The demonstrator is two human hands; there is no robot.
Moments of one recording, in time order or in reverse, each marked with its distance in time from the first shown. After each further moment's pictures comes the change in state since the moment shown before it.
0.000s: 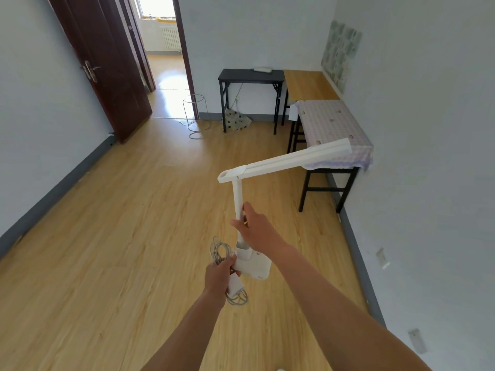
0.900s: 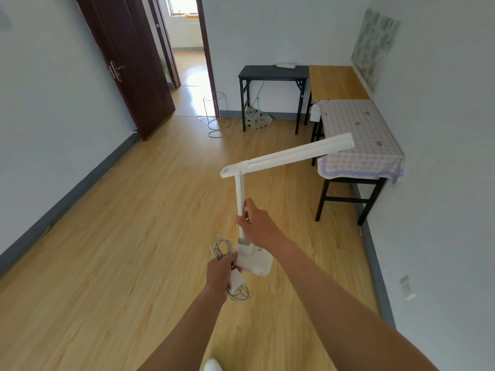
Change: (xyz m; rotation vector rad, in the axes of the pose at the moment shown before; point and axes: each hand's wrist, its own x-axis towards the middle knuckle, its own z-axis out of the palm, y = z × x) left_hand 0.056 0.048 0.083 0.008 0.144 0.006; right_hand 0.108 0.057 -0.045 0.088 -0.085 -0.060
